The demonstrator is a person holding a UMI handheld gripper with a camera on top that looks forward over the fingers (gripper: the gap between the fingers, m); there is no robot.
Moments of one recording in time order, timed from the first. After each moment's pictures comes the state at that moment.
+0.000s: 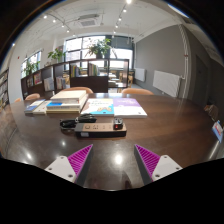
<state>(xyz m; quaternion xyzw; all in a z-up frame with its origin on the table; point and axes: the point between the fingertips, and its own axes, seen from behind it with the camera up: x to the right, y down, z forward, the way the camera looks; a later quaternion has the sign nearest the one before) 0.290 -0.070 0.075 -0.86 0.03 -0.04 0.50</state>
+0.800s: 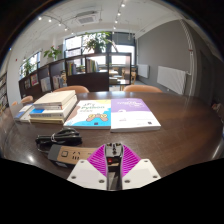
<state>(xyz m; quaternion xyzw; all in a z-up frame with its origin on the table) 0.326 0.108 0.024 -0.87 0.02 -0.01 0.49</state>
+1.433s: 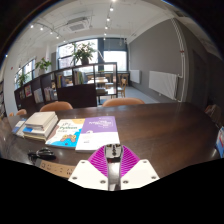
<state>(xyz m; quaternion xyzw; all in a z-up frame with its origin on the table) 0.478 0.113 0.120 -0.85 0.05 -0.02 0.52</state>
